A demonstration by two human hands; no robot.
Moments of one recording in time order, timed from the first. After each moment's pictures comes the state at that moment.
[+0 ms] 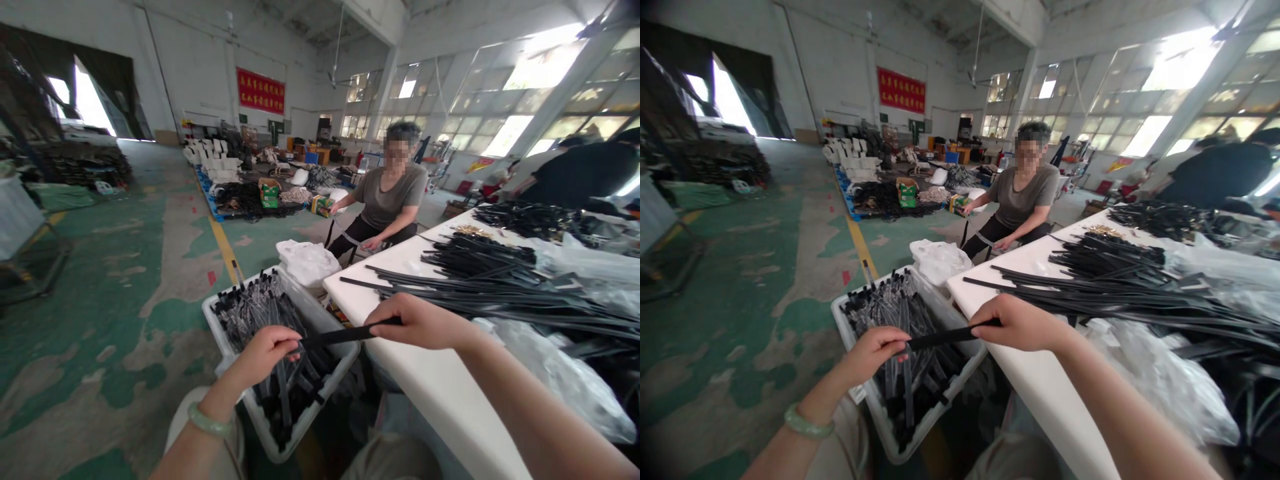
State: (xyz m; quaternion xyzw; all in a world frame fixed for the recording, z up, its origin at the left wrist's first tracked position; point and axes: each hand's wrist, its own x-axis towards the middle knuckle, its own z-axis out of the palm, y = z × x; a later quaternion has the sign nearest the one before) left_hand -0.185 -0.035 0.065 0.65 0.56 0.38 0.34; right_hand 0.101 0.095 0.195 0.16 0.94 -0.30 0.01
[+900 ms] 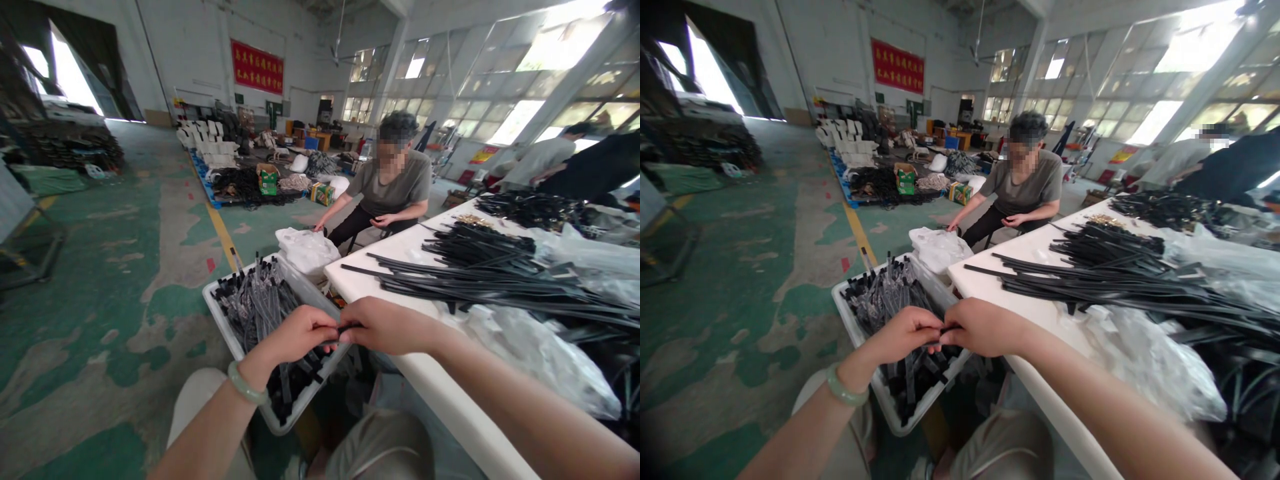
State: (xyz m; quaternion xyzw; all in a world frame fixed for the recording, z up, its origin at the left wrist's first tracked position) left_hand -0.136 -0.011 0.096 0.67 0.46 0.35 0.46; right_hand 0.055 0.062 0.187 0.23 0.94 -0.24 0.09
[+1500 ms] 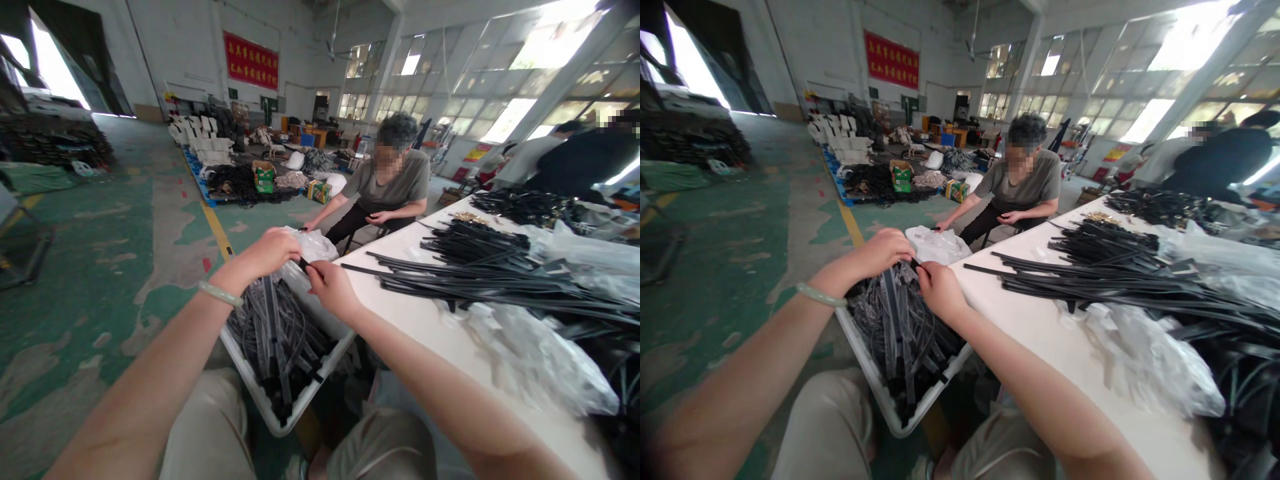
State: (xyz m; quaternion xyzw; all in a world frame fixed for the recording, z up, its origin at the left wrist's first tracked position) left_hand -0.229 0.077 0.167 0.81 0.51 0.25 0.14; right_hand -0.041 0.083 0.131 0.41 0.83 -0.32 -0.21
